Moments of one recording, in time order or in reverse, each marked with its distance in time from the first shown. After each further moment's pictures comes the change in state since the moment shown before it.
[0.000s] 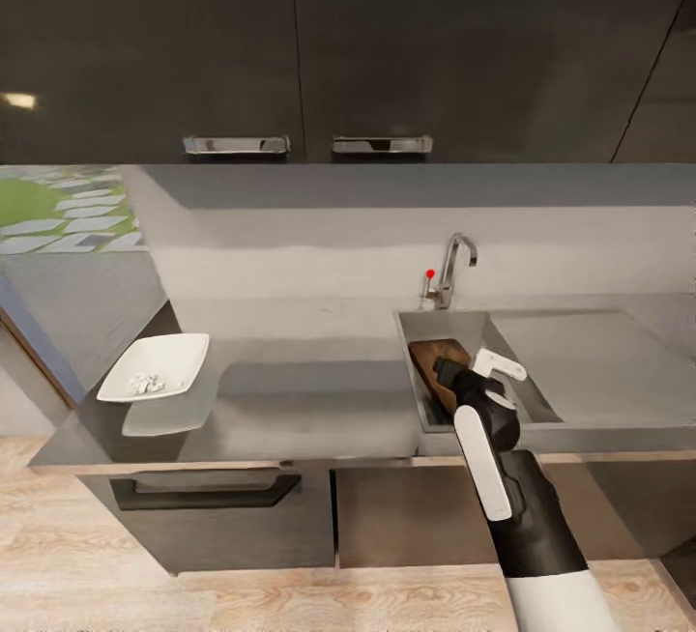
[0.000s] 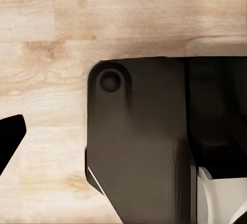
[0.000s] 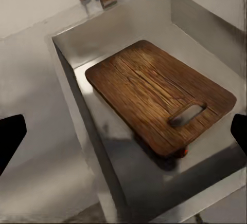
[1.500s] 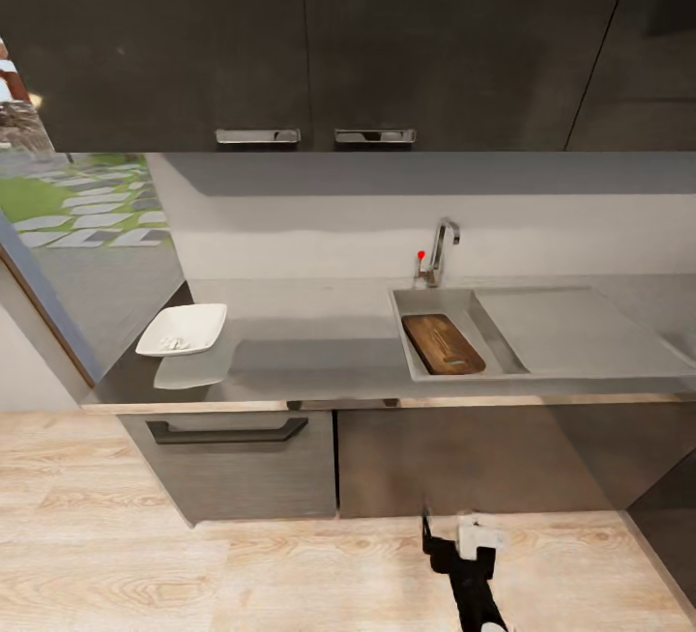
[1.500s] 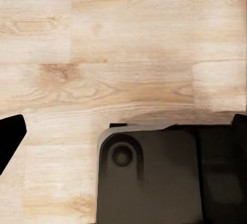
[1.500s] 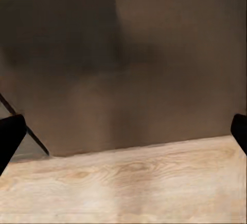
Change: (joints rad) left arm -0.003 0.029 0.005 -0.199 -0.003 0.001 0.022; right arm 0.365 -0.070 0.075 0.661 0.333 -0.824 0.413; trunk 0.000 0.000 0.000
